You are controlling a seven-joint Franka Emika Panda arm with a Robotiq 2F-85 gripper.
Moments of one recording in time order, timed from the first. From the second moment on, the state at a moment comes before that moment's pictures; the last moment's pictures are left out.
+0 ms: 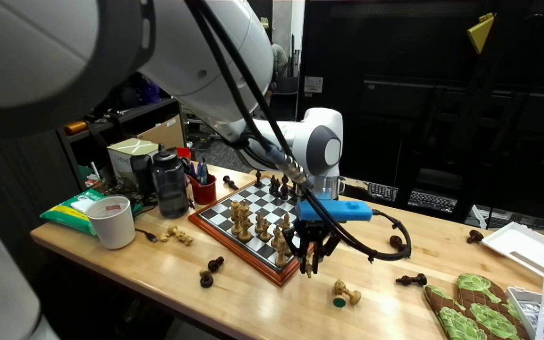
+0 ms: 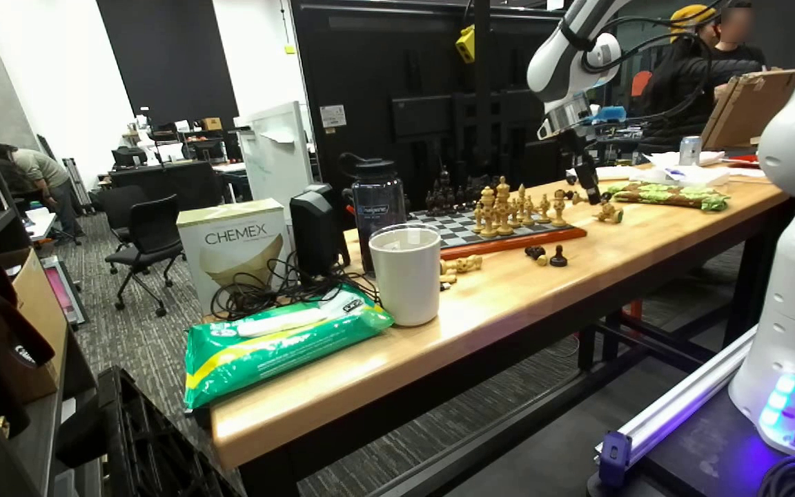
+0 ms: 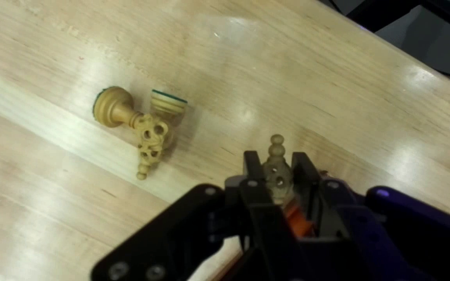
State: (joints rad) arm -0.16 -0.02 -0.16 -2.26 -0.22 1.96 -0.70
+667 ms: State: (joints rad) arm -0.06 -0.15 -0.07 -2.21 -0.31 1.77 -0.67
